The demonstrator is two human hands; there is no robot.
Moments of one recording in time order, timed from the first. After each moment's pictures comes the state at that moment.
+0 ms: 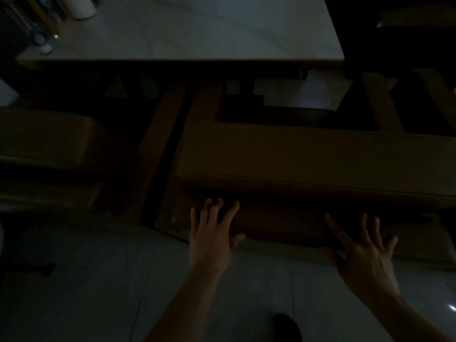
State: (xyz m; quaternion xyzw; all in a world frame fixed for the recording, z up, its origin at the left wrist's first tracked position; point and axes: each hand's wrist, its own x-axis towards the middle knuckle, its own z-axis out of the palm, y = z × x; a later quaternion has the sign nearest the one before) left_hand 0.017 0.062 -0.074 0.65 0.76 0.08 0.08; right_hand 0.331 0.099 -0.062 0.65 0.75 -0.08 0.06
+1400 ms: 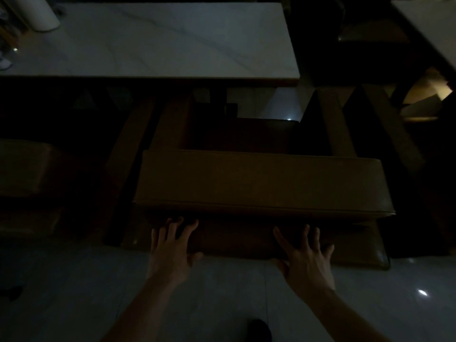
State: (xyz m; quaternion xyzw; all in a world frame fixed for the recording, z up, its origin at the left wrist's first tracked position) left_hand 0.019 0.074 -0.052 0.63 0.76 0.00 0.15; right_hand 0.332 0.113 -0.033 0.63 0.75 -0.15 0.17
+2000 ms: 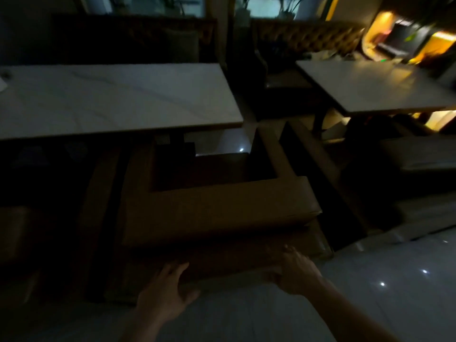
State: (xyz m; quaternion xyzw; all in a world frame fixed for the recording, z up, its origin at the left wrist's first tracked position) left_hand 0.021 0.062 0.037 0.66 0.67 -0.07 0.33; right_hand 0.353 0.088 0.067 0.67 0.67 -0.28 0.15
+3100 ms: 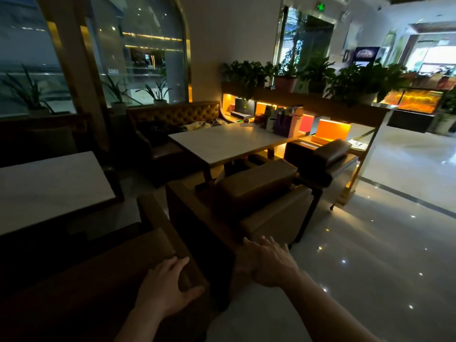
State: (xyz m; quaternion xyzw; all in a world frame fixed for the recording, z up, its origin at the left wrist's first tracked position) left_hand 0.385 0.025 0.214 0.84 0.48 -0.05 0.24; right_hand 0.641 -0.079 0.249 0.80 0.58 -0.15 0.00
